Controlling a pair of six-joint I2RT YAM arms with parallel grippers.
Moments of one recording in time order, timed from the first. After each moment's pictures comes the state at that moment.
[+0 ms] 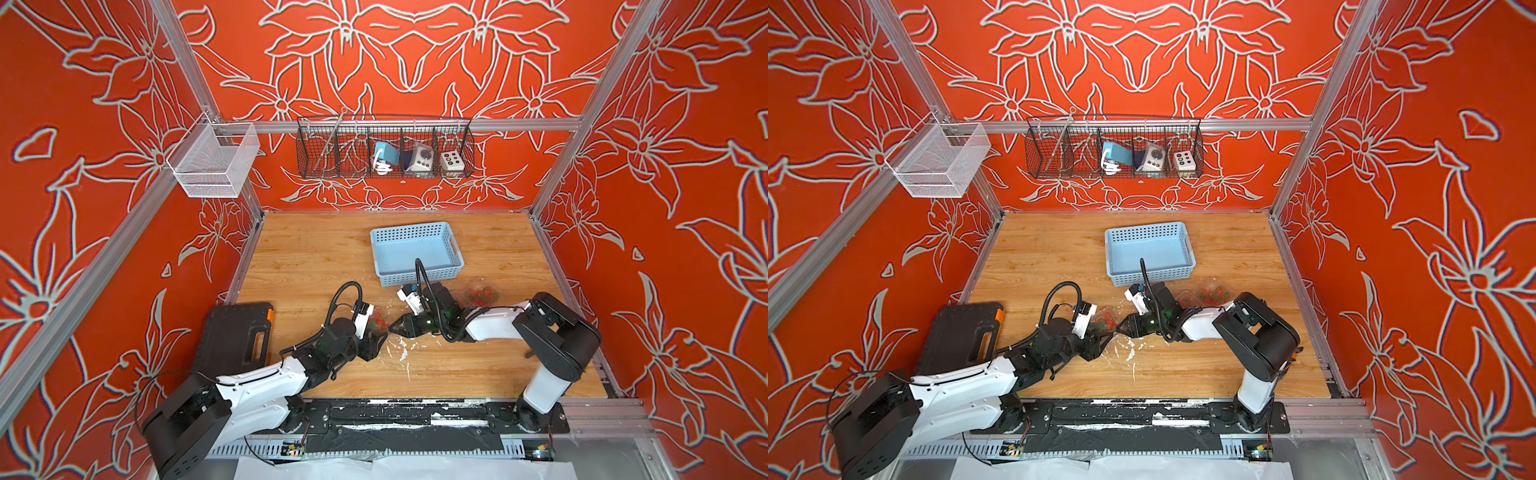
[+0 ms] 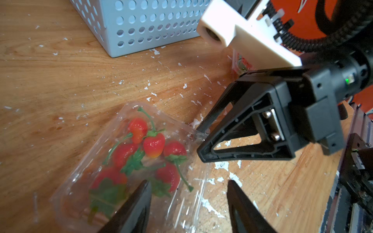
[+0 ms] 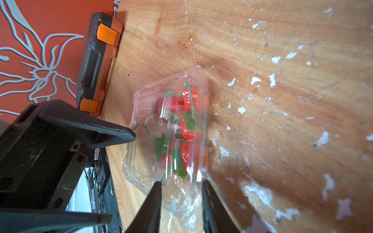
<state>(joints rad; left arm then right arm) -0.74 1.04 0.21 0.30 0.04 -0.40 0.78 1.73 0.68 0.34 -0.60 0.55</state>
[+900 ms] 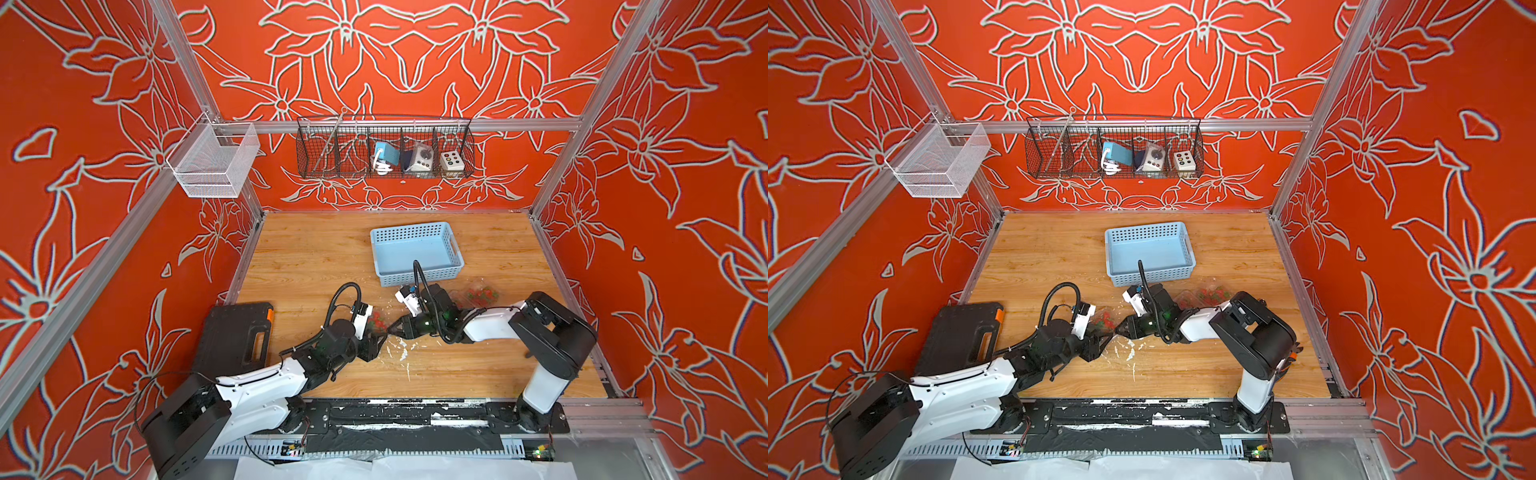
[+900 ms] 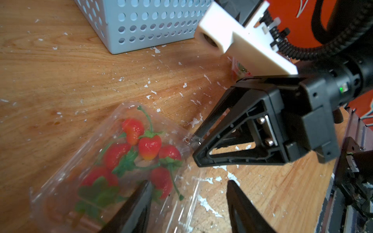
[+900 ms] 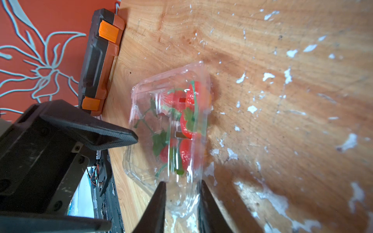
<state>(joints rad) -0.75 1.04 0.20 0.31 0.04 -0.44 0.80 1.75 0.68 0.37 -0.60 0.57</state>
